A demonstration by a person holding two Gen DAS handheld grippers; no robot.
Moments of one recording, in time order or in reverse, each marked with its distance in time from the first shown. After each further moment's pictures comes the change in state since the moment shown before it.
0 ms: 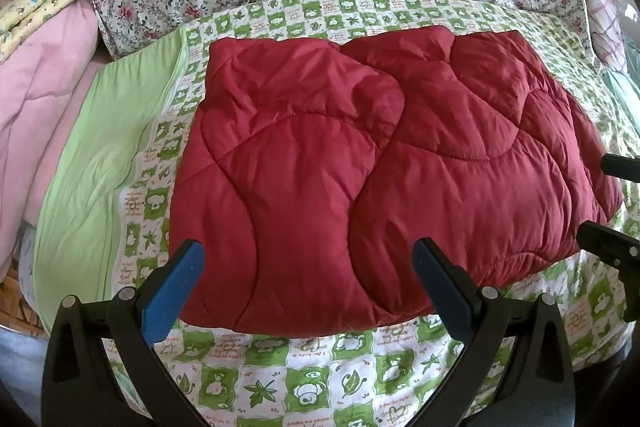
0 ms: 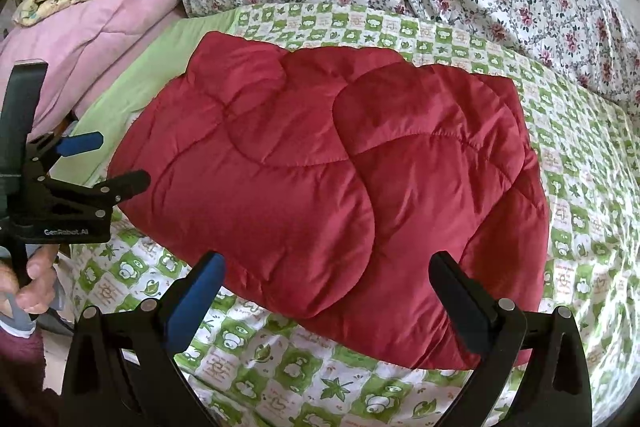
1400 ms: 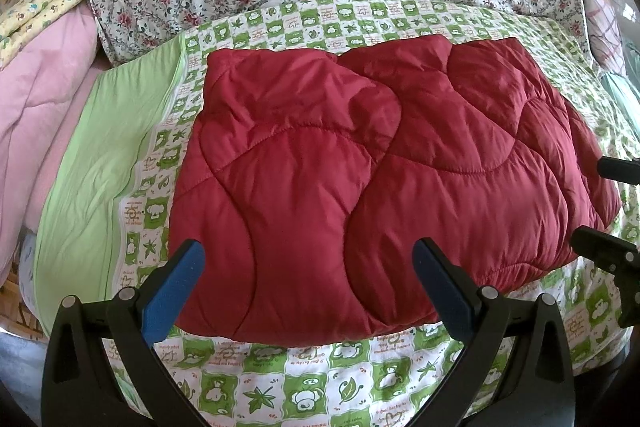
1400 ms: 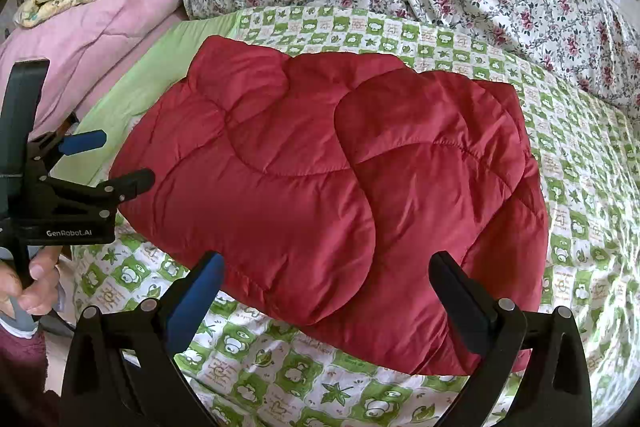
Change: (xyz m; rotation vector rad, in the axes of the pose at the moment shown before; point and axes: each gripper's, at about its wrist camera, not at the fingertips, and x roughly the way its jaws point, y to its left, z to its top) left arm -0.002 -0.002 0.006 0.005 -0.020 -0.002; right arm 0.000 0.000 0.004 0.000 -0.005 0.000
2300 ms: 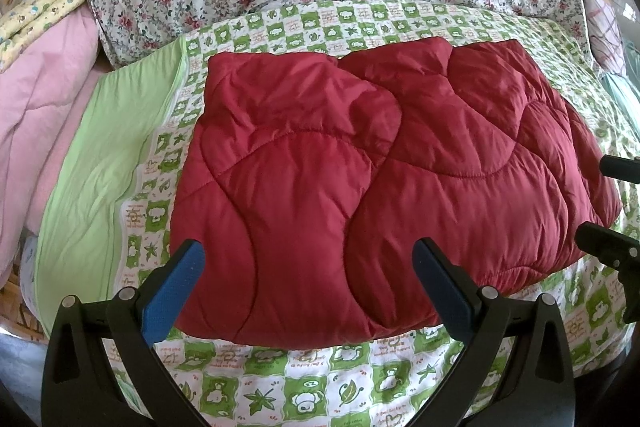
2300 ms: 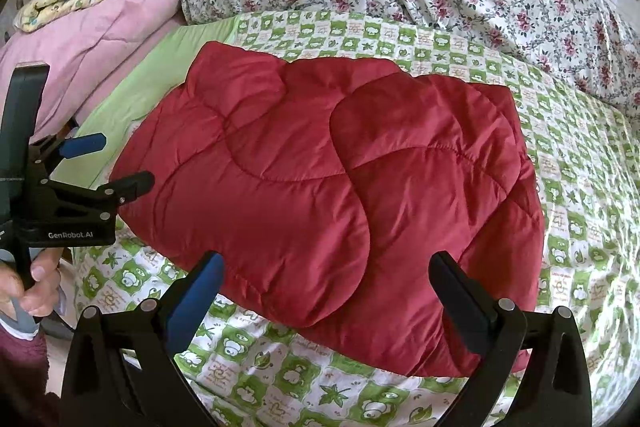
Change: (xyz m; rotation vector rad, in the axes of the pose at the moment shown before) left arm 0.000 -0.001 0.002 -0.004 -0.006 0.005; right arm -0.003 -0.004 0.001 0.009 -0.012 -0.004
